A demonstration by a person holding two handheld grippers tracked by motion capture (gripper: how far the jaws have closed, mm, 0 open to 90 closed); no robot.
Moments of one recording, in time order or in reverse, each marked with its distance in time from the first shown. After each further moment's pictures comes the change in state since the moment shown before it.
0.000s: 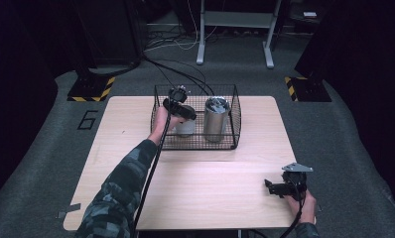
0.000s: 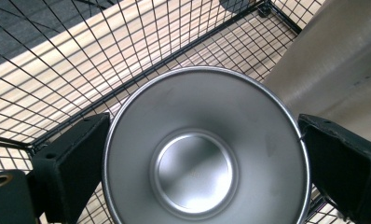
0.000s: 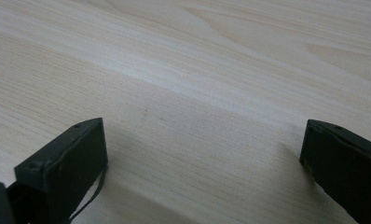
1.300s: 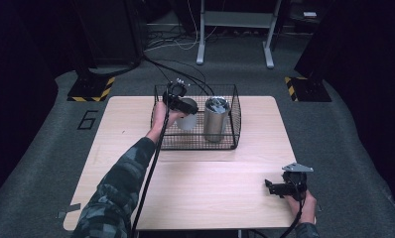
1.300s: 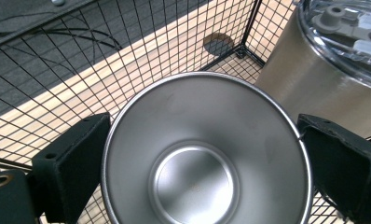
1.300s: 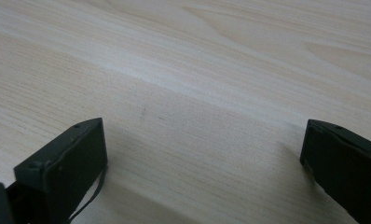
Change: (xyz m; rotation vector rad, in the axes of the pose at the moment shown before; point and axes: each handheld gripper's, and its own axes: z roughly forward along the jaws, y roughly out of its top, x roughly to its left) left arm -0.009 0.012 -0.034 -0.123 -0.011 0.023; right arm 0.000 0.000 0.000 0.001 -0.003 0.017
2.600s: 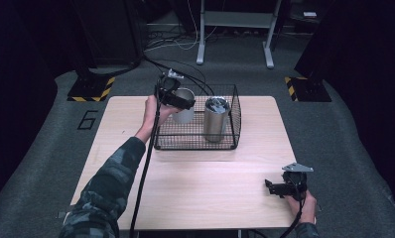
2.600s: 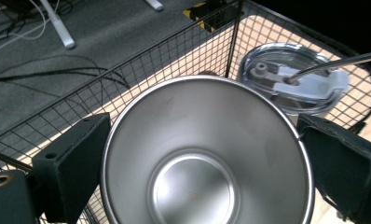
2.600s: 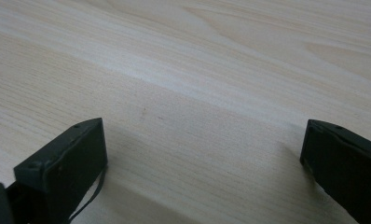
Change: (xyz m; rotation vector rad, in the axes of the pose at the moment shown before) left arm -0.009 0.010 -0.062 -0.135 0.005 0.053; right arm 0.000 0.000 0.000 0.001 0.000 0.000
